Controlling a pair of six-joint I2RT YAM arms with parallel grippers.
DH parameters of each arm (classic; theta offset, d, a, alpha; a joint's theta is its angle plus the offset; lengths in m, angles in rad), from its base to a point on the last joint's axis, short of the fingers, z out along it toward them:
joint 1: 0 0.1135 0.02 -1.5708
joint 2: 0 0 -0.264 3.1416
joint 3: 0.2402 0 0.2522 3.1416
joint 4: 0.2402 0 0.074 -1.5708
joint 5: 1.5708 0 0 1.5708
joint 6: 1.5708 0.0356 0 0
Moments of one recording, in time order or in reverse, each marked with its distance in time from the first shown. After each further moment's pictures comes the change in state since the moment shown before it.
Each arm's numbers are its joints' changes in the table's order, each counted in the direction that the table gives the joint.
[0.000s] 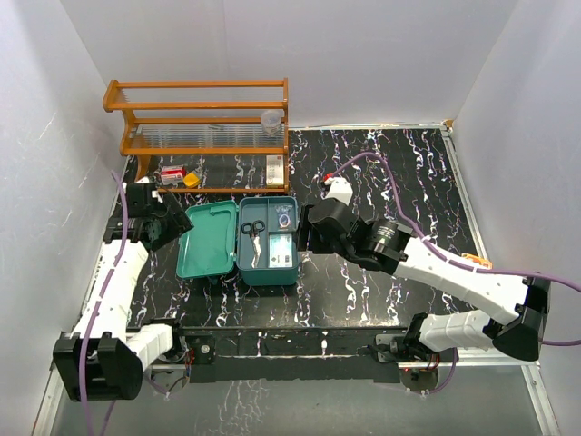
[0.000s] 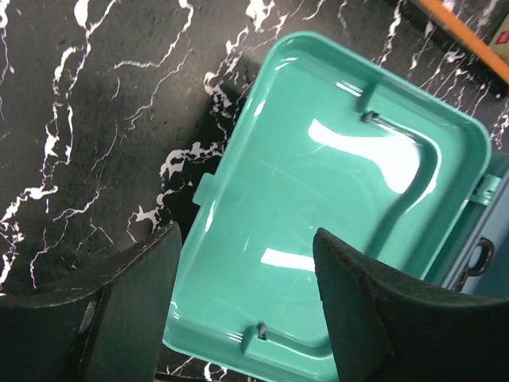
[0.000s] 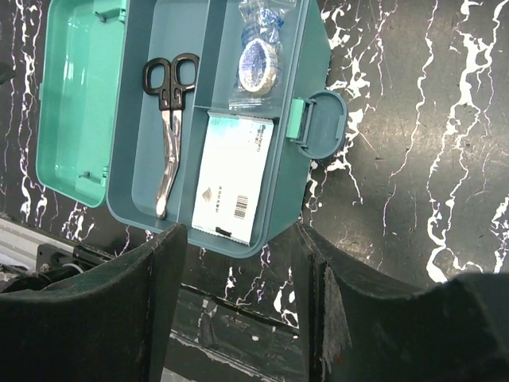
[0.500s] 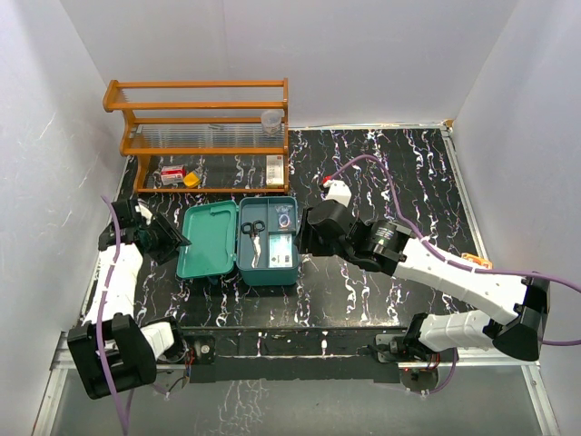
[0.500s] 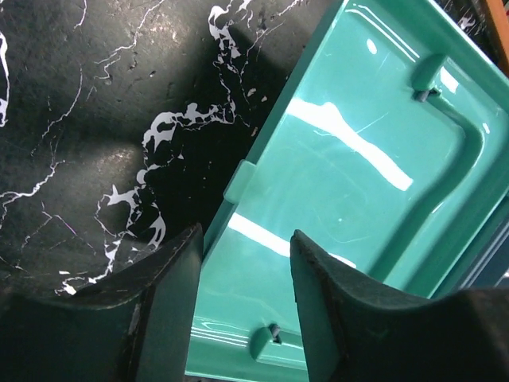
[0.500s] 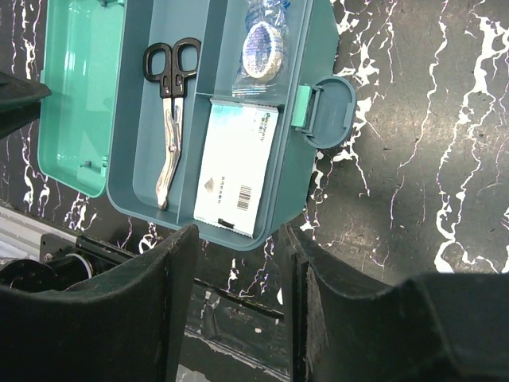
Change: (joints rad) left arm 0.256 0.037 -0.175 -0.080 0.338 0.010; right arm 0.000 -0.002 -0.023 -0.005 -0.035 0.012
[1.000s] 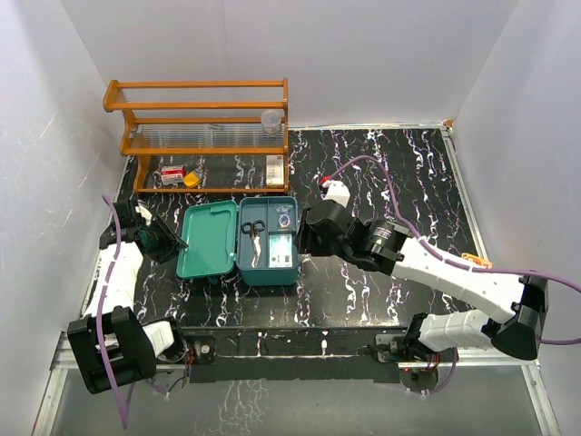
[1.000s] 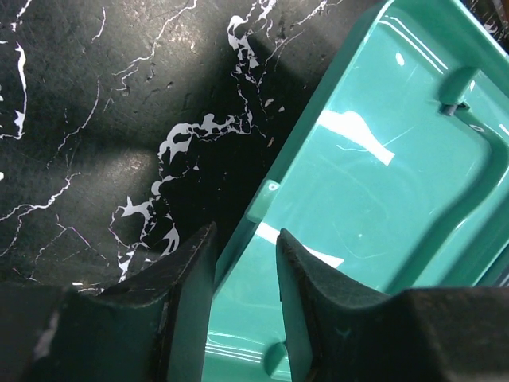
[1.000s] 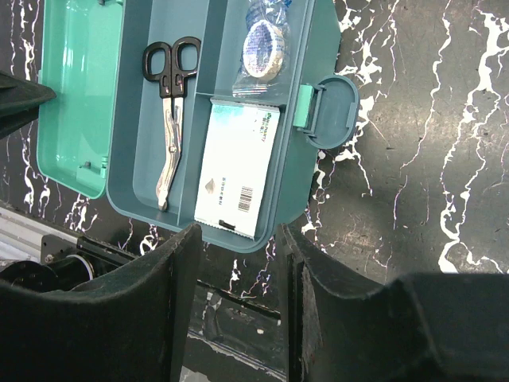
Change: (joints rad) left arm 0.019 0.031 -0.029 -0.047 0.007 0.028; right arm 0.000 0.006 -0.002 -0.006 -0.003 0.005
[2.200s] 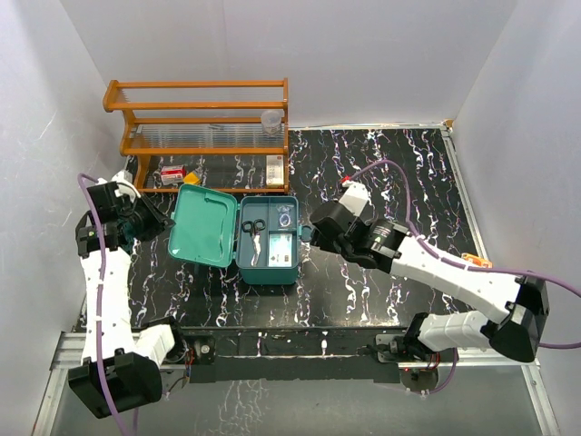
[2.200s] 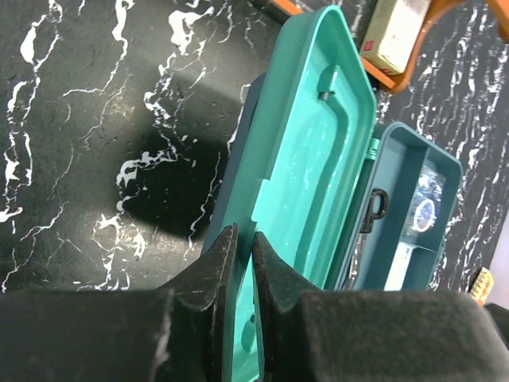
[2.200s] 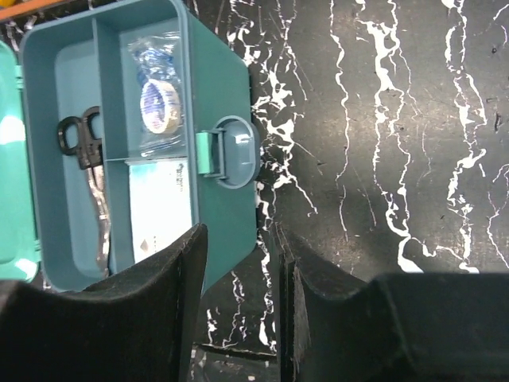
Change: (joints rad) left arm 0.000 -0.134 0.276 0.180 0.040 0.079; right arm -0.052 -0.004 -0.058 0.033 0.160 0.153
